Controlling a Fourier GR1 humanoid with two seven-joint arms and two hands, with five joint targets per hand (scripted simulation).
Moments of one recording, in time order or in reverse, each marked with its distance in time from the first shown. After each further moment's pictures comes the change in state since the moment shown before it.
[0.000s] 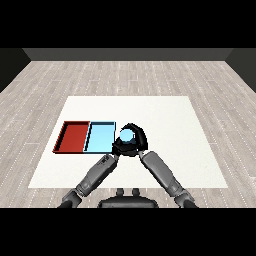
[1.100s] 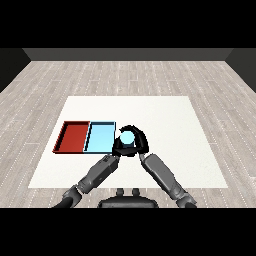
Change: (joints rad) left arm -0.059 0.005 -0.081 0.160 0.288 0.073 -0.314; right arm 0.044 -0.019 0.038 -0.043 -0.112 0.030 -0.042
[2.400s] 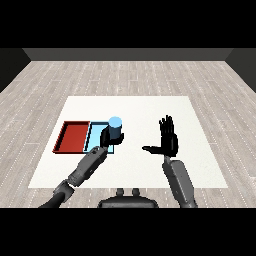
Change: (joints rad) left arm -0.068 0.137 0.127 0.055 -0.088 0.047 0.035; right arm 0.248 -0.062 -0.323 -0.233 -0.120 0.196 -0.075
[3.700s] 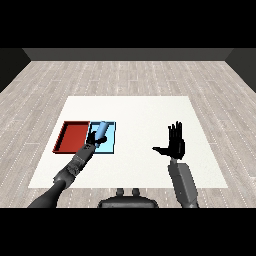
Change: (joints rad) left arm -0.224 0.030 -0.013 0.726 -0.229 0.099 0.561; right arm 0.064 -0.006 -0.141 0.128 -0.093 0.117 -0.086
